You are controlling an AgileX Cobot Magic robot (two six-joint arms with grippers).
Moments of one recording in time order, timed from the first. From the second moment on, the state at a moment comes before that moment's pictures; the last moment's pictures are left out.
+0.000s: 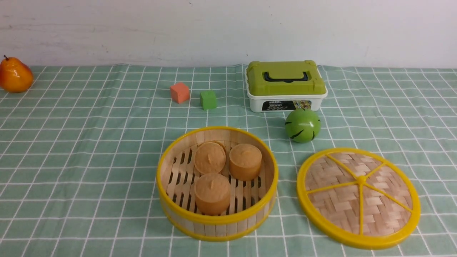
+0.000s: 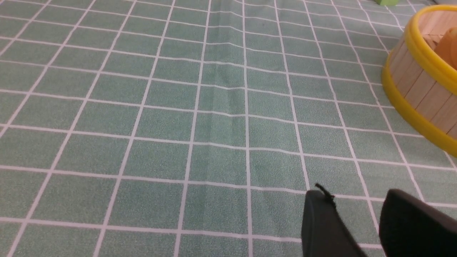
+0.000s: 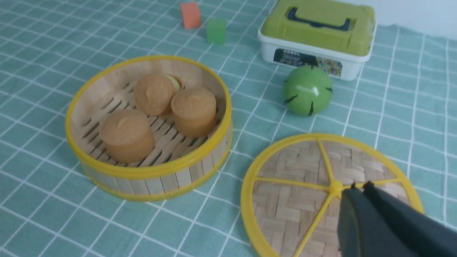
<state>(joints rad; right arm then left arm) 0.23 0.56 -0.65 0.33 0.57 -0.28 -0.05 -0.01 0.03 0.04 0.39 -0.23</state>
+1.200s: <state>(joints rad) 0.00 0.01 0.03 0.04 0.19 0.11 -0.05 -0.01 0.03 0.04 0.39 -0.23</state>
